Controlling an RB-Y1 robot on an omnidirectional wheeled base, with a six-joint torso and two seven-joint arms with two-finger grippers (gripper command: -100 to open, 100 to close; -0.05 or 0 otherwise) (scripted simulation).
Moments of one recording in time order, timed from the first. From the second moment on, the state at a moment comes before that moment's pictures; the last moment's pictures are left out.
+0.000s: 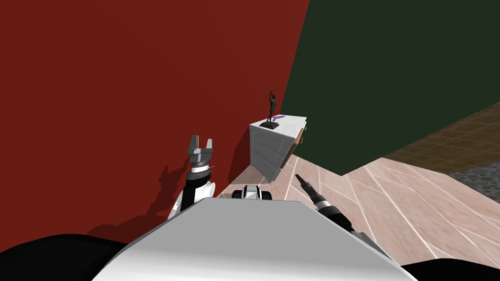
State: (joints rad) left arm 0.50 0.02 0.01 -2.34 -0.07 -0.54 0.13; right arm 0.76 -0.53 -0.10 -1.75 0.26 -0.49 -0.02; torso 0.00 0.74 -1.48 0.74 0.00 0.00
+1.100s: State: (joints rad) left arm 0.50 0.02 0.01 -2.34 -0.07 -0.54 0.13; right arm 0.89 -0.76 -0.18 -1.47 0.41 -0.52 0.00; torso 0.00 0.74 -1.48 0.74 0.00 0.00
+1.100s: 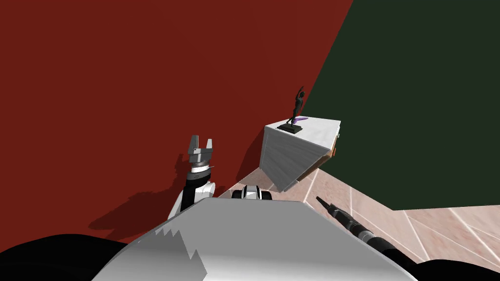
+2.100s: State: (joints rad) left arm 0.50 0.02 0.01 -2.34 -0.07 -0.54 0.13; right arm 1.00 -0.97 -0.25 -1.20 0.55 -0.51 0.02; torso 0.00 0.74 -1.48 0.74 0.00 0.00
